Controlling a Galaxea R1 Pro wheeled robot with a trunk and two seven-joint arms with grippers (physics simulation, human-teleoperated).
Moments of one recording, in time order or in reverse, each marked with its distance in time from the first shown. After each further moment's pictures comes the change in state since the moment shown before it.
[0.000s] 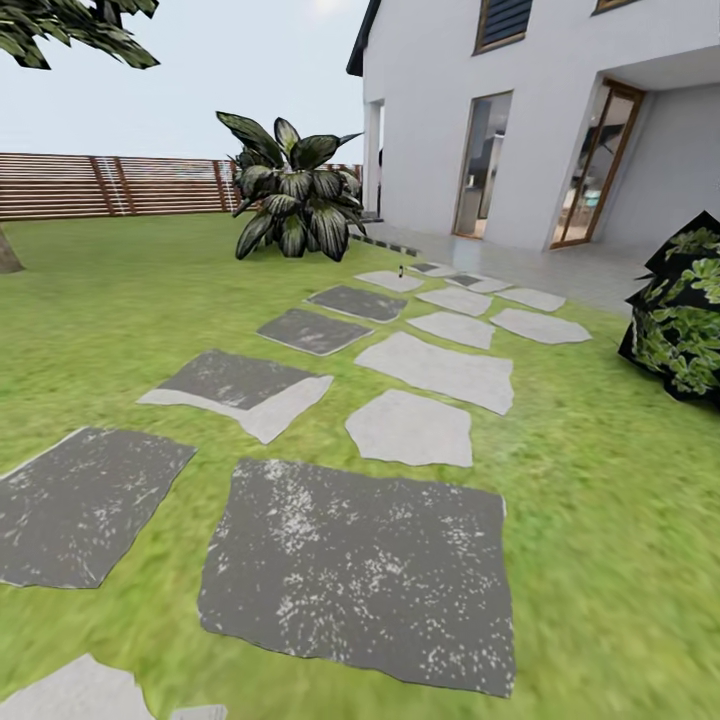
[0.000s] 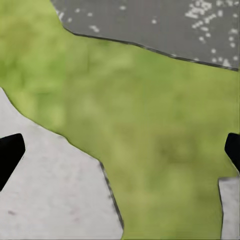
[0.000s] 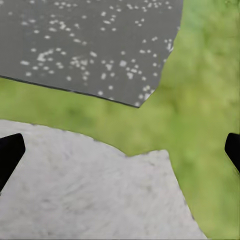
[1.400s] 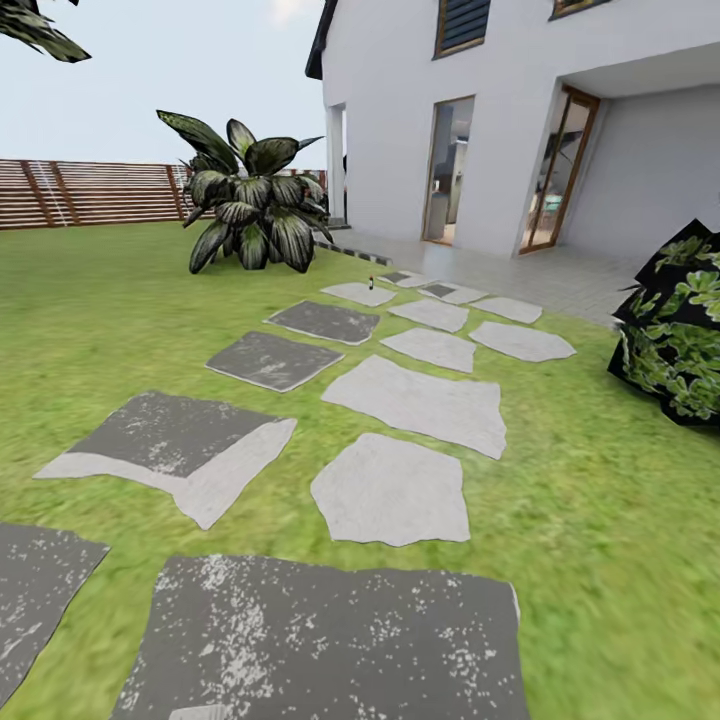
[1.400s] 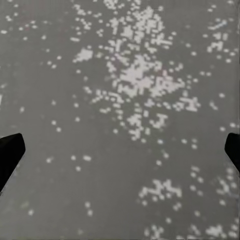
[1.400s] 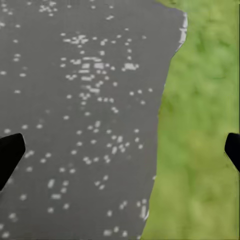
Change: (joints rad) left arm 0.000 0.000 0.000 0.000 0.000 -0.001 0.000; right arm 0.000 0.000 -0.002 0.000 0.001 0.000 0.000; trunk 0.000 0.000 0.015
